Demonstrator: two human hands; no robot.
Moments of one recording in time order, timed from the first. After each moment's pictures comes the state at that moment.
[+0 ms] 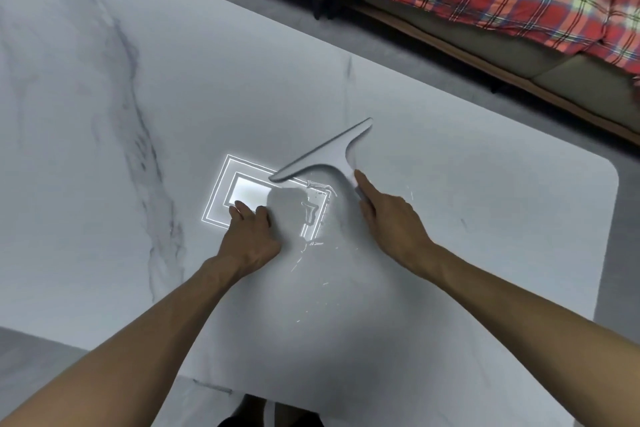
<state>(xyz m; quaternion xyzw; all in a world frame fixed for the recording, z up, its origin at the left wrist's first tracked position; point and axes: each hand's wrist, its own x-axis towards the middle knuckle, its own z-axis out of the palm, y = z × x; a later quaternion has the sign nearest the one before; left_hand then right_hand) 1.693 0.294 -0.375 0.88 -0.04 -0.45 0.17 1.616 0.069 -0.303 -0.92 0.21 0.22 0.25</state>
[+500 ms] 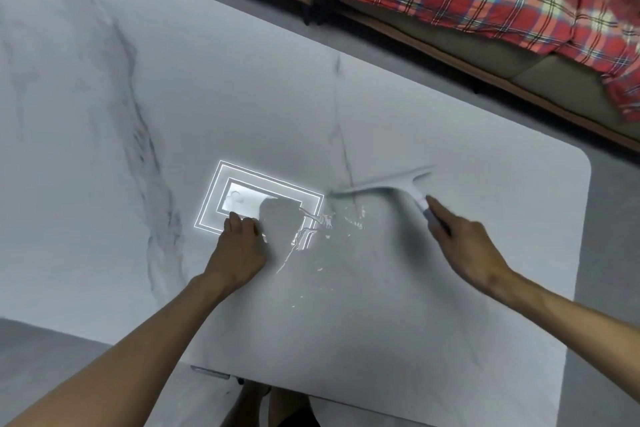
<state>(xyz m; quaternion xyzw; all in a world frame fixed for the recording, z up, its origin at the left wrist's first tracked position) 1.654 0.333 -0.373 0.90 -0.22 -0.37 0.11 1.507 0.011 -0.258 -0.89 0.33 0.21 0.24</state>
